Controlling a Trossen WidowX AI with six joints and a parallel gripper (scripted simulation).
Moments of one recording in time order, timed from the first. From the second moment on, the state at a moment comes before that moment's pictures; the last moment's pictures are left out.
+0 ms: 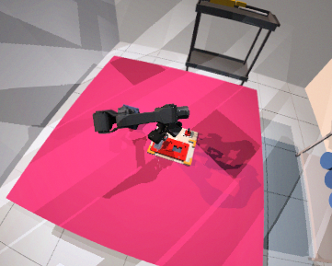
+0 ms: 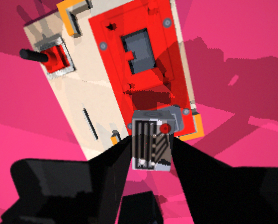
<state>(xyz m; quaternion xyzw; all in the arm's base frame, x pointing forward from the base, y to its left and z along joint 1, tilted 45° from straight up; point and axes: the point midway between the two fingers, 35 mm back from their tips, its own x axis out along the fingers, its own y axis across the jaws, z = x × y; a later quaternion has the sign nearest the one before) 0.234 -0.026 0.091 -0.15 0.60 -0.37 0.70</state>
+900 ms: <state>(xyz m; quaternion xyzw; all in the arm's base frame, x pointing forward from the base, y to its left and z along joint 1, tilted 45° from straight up) 0.231 0.015 0.129 -0.16 0.60 -0.37 0.69</state>
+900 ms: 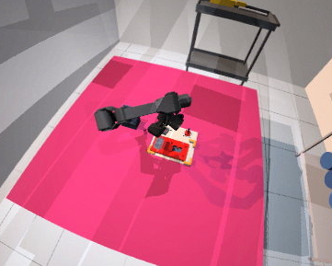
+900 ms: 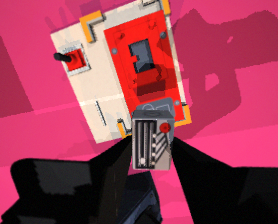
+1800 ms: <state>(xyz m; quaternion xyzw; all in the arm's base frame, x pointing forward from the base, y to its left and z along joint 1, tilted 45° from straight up) 0.291 -0.025 0.093 -0.21 0.63 -0.31 0.68</state>
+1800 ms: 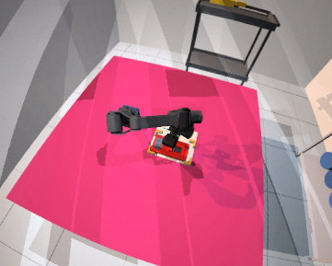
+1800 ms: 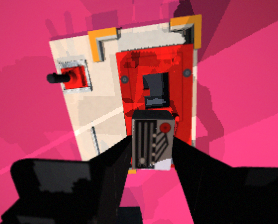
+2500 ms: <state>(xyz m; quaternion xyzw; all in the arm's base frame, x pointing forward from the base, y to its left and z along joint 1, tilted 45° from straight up) 0.323 -0.064 0.074 -0.25 0.65 -0.28 0.66</state>
